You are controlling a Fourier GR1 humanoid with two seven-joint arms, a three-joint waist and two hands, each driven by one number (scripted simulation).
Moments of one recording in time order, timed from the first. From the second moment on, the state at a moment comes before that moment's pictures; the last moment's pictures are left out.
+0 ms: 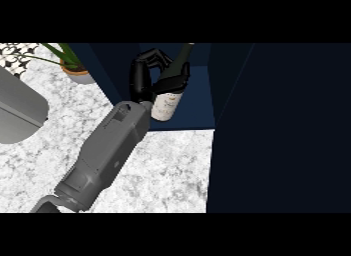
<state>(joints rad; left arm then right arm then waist) -0.94 0.00 -0.18 -0.56 0.41 0.55 -0.55 -0.07 -0.05 0.03 -2.43 -0.17 0.17 0.61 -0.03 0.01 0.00</state>
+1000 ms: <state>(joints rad) -1.10 0.00 0.01 -0.28 0.49 0.44 -0.69 -0.06 -0.04 0.05 -2.42 -0.18 0.18 0.58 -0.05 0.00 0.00</state>
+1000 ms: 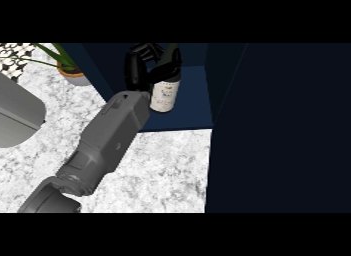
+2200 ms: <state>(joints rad) -1.14 0.00 0.03 -0.11 0.46 0.50 -0.75 -0.09 -0.04 0.05 -2.42 -0.18 0.19 0.59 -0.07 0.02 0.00</state>
